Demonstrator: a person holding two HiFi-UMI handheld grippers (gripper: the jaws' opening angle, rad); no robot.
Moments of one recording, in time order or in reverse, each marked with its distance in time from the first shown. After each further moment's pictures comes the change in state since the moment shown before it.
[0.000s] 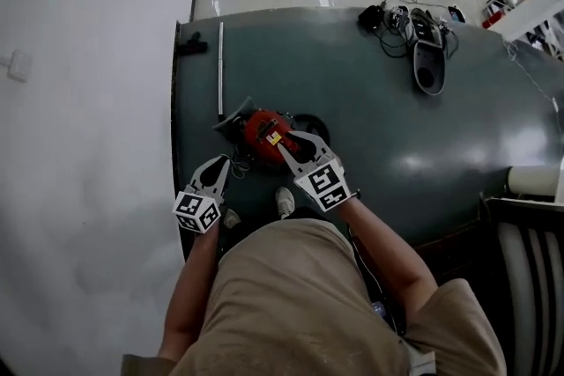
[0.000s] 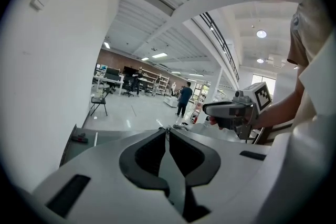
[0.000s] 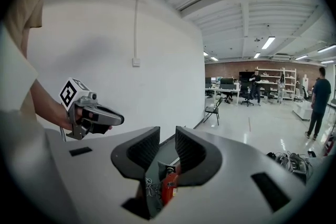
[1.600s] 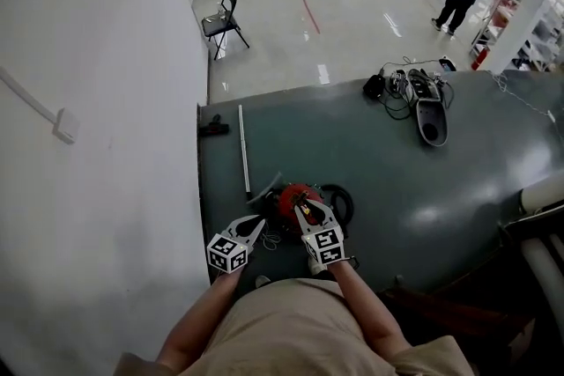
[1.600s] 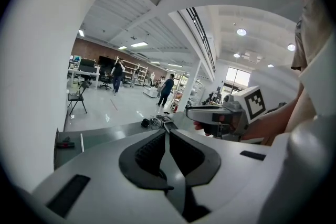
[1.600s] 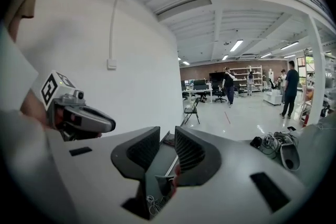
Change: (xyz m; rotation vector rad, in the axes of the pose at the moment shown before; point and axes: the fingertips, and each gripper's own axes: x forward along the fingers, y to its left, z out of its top) left arm -0.033 0.058 0.023 0.101 0.133 -0.250; right arm 0.077 0.058 0.010 0.164 -0.074 -0.300
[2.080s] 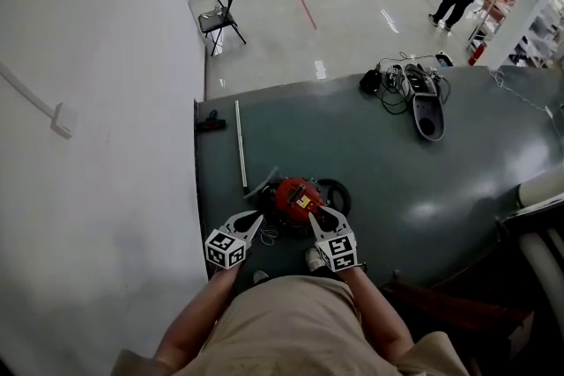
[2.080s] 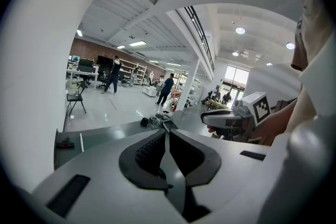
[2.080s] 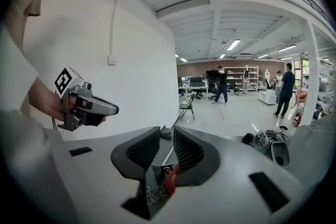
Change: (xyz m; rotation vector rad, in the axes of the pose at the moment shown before) left arm -0.002 -0.012 -0.009 0.012 0.013 -0.008; right arm -0.060 -0.018 -0.037 -0.016 0.050 -0.043
